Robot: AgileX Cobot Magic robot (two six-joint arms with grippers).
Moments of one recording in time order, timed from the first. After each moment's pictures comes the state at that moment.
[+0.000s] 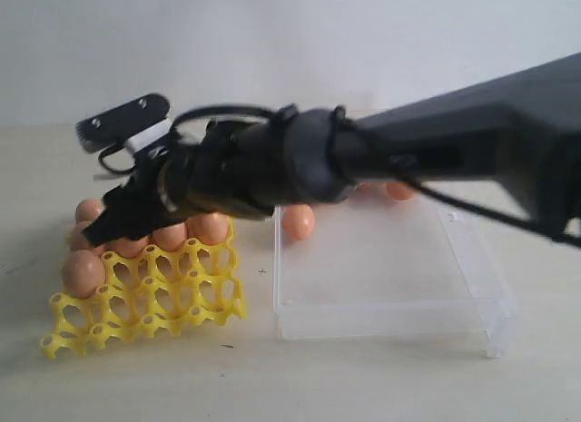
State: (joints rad) left arm 0.10 0.01 0.00 0.10 0.38 0.03; right arm 0.89 2.16 -1.53 -0.60 0.17 0.66
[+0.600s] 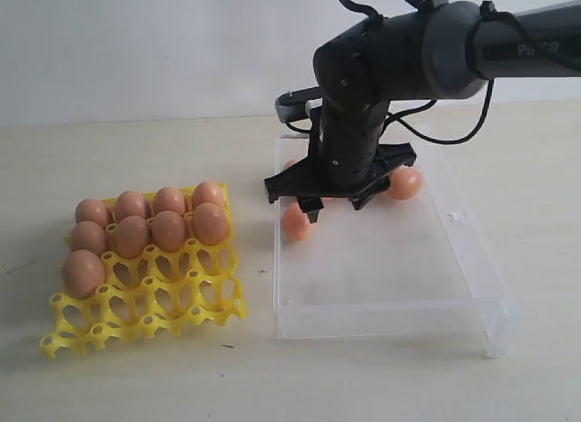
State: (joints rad) left arm 0.10 0.01 0.00 0.10 0.38 0.03; right arm 0.59 2.07 -1.54 -0.18 0.87 0.42
